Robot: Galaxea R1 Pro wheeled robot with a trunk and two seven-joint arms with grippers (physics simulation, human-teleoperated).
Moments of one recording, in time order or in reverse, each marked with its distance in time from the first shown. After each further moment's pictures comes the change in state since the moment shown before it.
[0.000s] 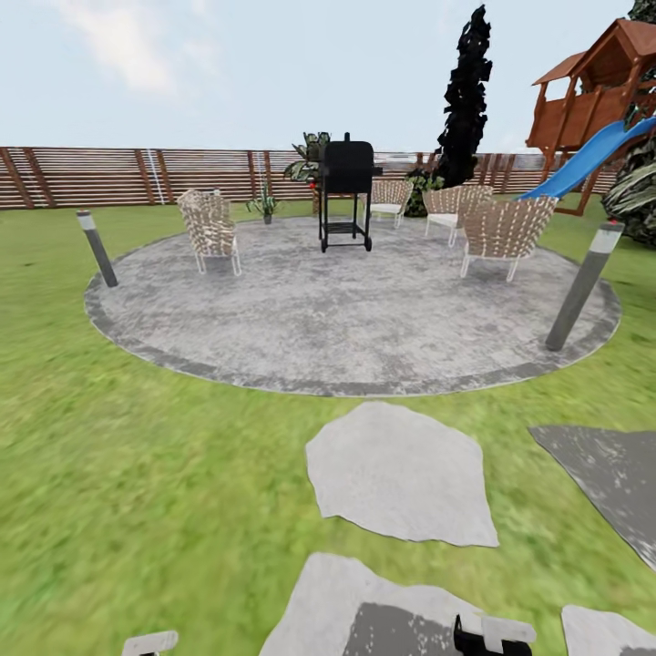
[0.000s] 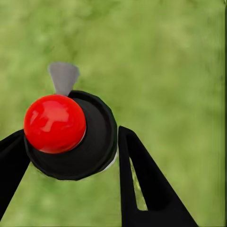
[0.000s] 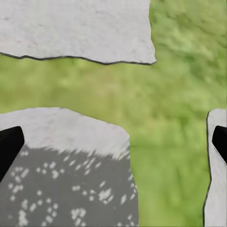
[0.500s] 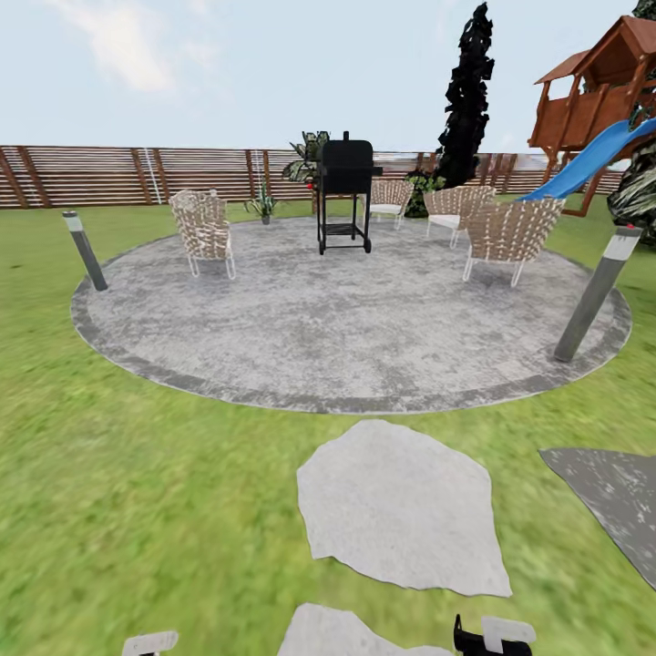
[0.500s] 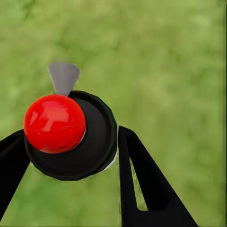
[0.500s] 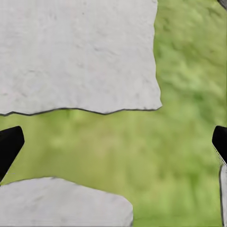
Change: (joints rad) left arm 0.000 0.000 0.001 0.001 0.000 0.000 0.000; right arm 0.000 0.000 0.000 0.000 0.000 0.000 0.000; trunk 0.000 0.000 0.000
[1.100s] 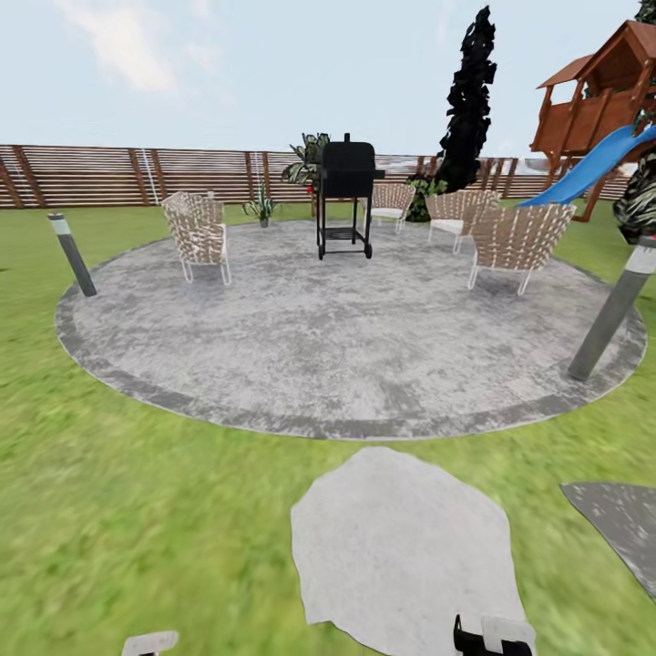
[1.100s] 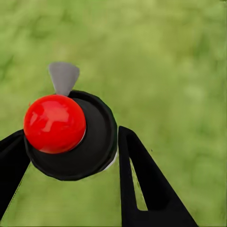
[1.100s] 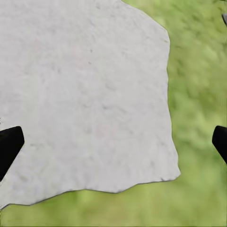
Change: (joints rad) left arm 0.000 0.000 -0.001 -0.001 0.000 0.000 0.000; right arm 0.000 0.001 0.000 0.000 0.000 0.000 0.000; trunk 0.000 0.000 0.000
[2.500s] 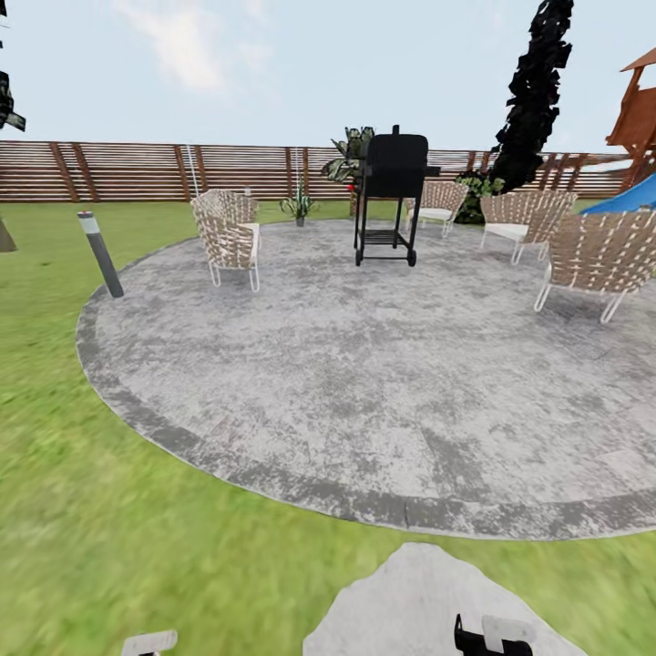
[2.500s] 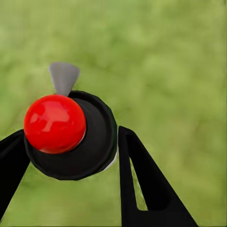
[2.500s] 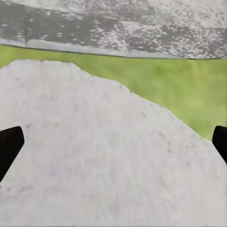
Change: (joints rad) left arm 0.000 0.001 0.001 0.000 0.000 -0.001 -0.001; right arm 0.000 -0.002 -0.001 -0.001 0.001 -0.002 0.000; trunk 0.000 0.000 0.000
